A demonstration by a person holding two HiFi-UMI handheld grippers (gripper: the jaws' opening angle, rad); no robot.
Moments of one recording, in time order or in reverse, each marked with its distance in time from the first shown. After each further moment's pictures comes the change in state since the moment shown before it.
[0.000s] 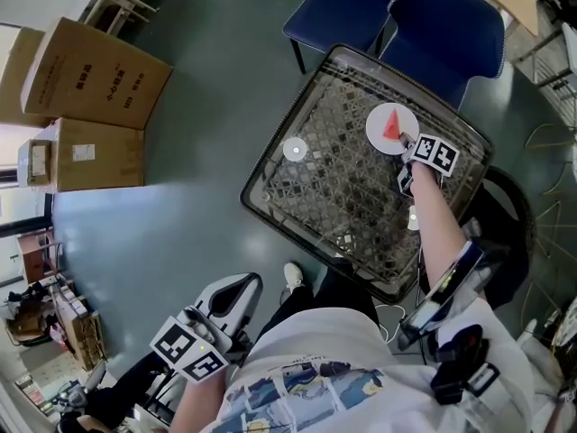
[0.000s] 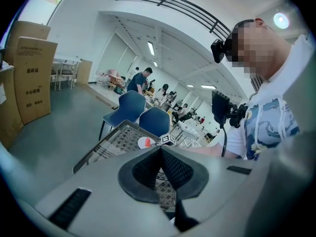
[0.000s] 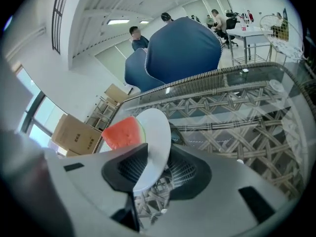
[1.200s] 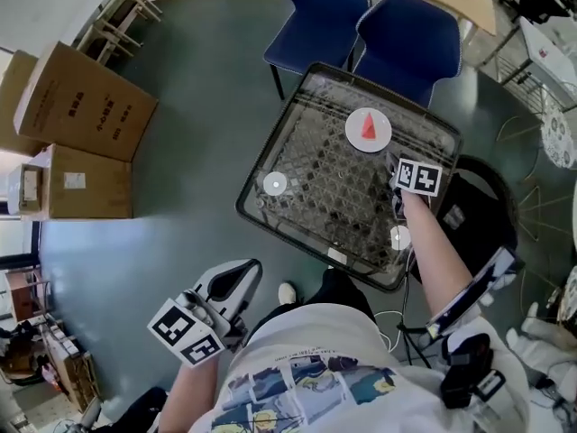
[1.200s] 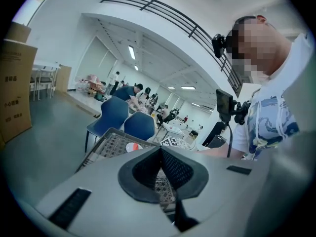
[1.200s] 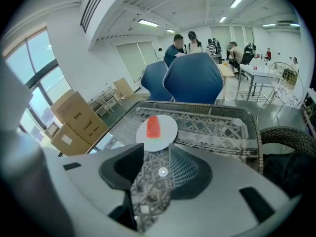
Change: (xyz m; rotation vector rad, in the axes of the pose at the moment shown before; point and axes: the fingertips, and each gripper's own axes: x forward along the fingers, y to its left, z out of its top) left arm -0.039 -0.010 0.003 0.146 -0.041 -0.192; right arm -0.126 0.037 -0.031 -0.294 -0.078 -0.101
